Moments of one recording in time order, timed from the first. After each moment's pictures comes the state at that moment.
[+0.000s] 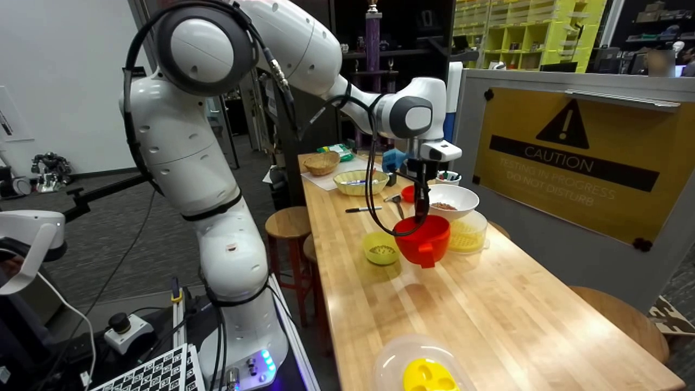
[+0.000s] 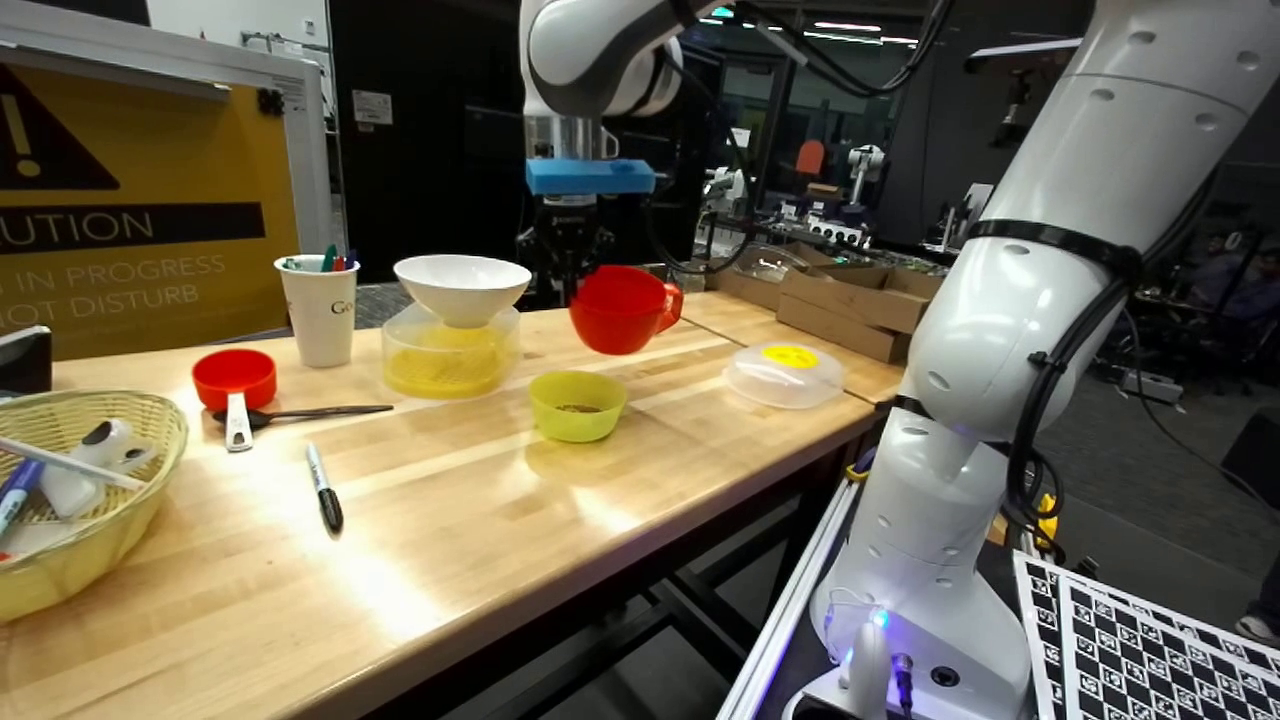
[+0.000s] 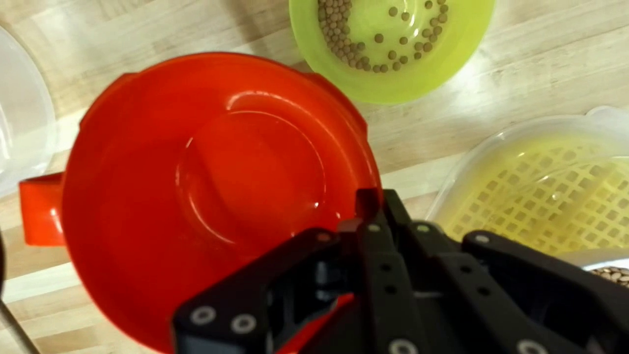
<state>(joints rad) -0.02 -0.18 0.02 -2.31 -0.11 2.07 0.69</state>
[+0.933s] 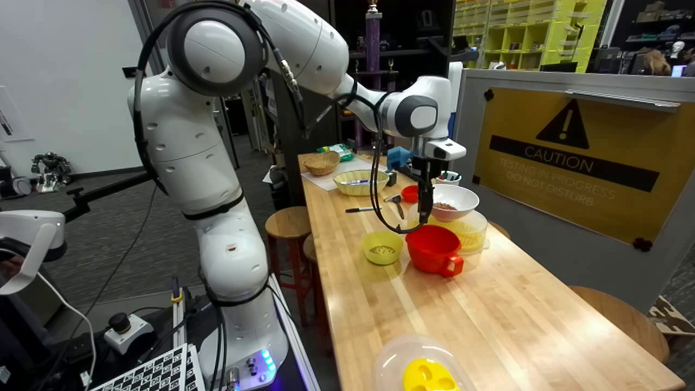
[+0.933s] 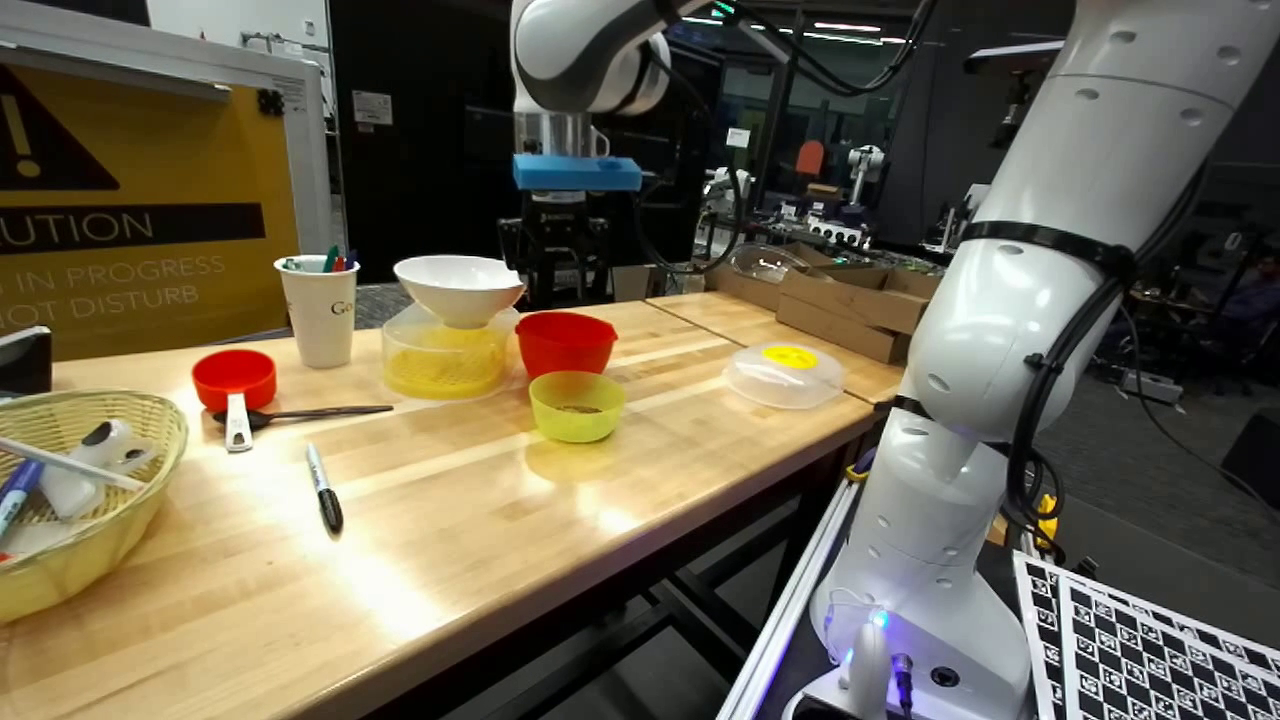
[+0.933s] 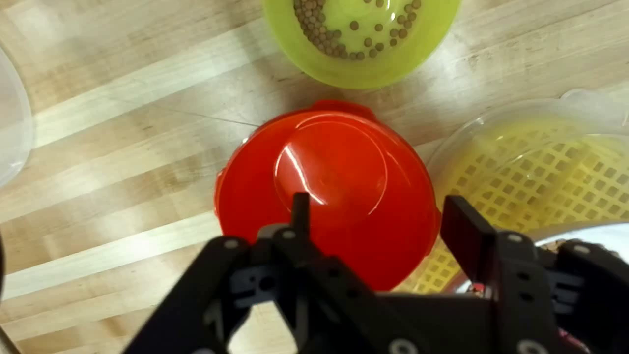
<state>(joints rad) -0.02 -0.14 0.02 -2.26 -0.09 2.07 0.69</state>
